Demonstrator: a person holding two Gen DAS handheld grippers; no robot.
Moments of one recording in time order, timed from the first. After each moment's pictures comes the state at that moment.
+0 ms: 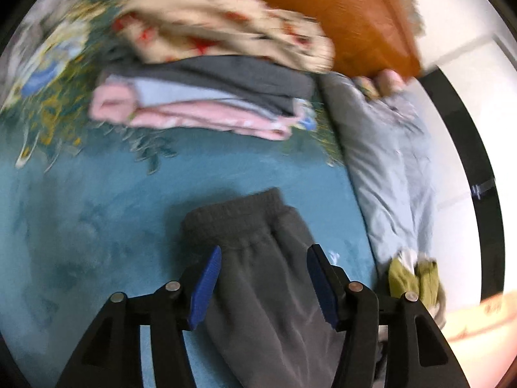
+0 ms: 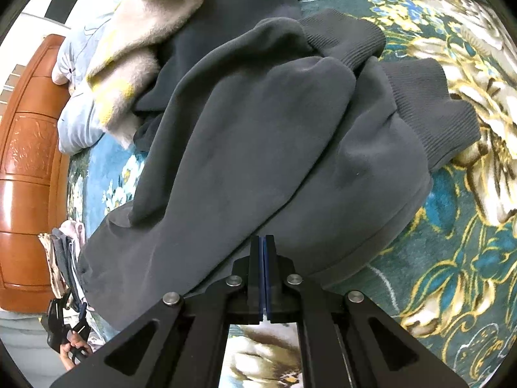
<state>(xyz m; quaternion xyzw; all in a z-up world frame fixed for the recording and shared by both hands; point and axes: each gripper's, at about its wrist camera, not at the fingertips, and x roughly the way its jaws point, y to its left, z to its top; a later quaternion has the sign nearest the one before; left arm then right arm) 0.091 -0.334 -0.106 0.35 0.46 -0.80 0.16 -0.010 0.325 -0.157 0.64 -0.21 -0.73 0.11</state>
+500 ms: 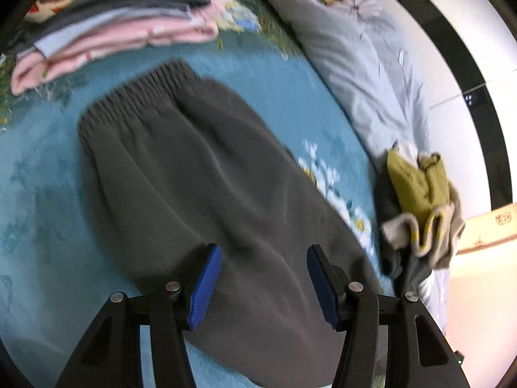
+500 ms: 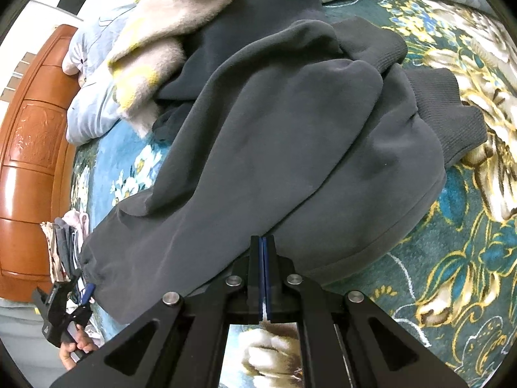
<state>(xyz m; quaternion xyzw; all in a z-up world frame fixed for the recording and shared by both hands) 0.052 -0.248 -0.136 0.50 0.38 -0.78 0.06 -0.001 0.306 -0.142 0.63 -0.20 -0.74 0.13</state>
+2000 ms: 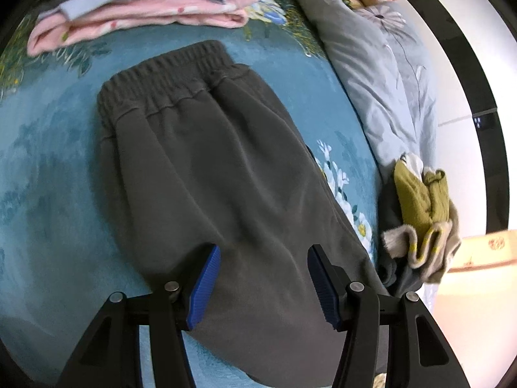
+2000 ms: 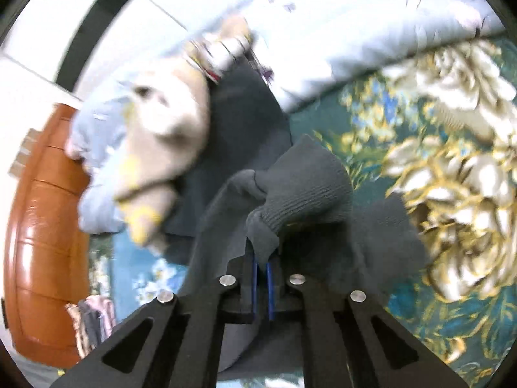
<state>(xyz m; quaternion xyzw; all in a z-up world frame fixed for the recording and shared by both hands) 0.067 -0.263 -0.142 0.48 0.45 -0.75 0.08 -0.048 0.394 -0.077 0.50 -0.29 -0.81 0.07</state>
